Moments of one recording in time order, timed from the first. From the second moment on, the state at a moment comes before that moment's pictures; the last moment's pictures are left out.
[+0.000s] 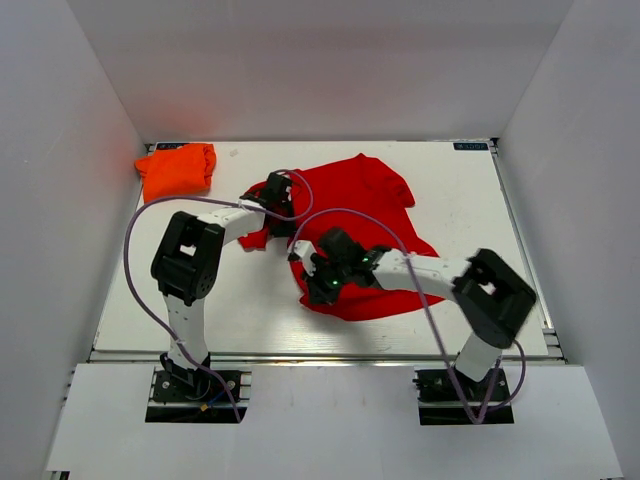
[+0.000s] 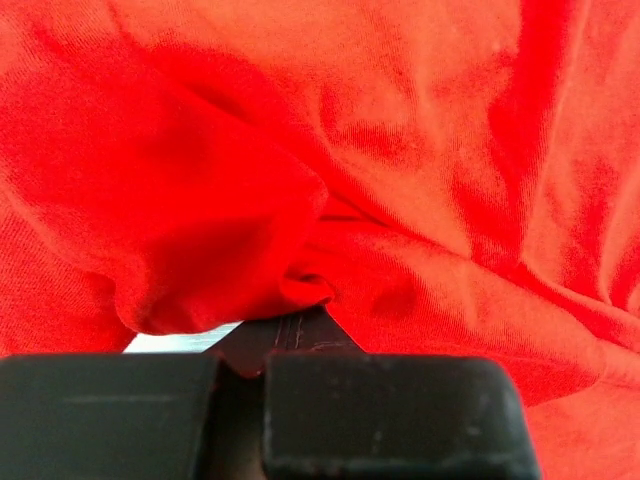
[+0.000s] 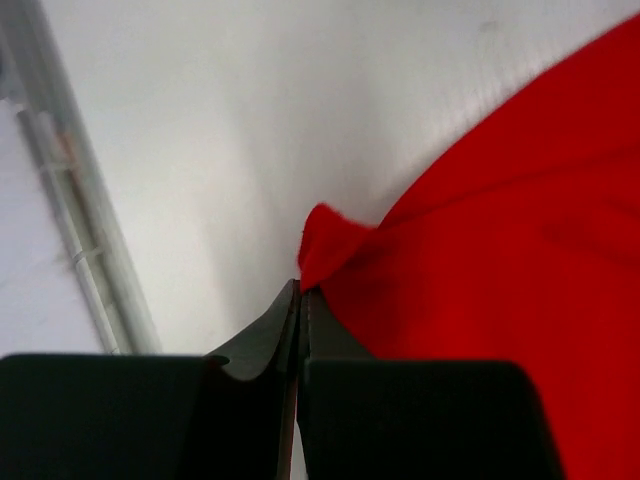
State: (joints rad) left arm -0.44 1.99 1.30 -0.30 -0.03 -0.49; right arm 0.94 1.72 1.01 -0.20 -0.43 -0.11
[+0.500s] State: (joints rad) left arm -0.46 2.02 1.38 -0.44 -0.06 -0.57; right arm 0.95 1.06 0.76 -0.38 -0.28 0.07
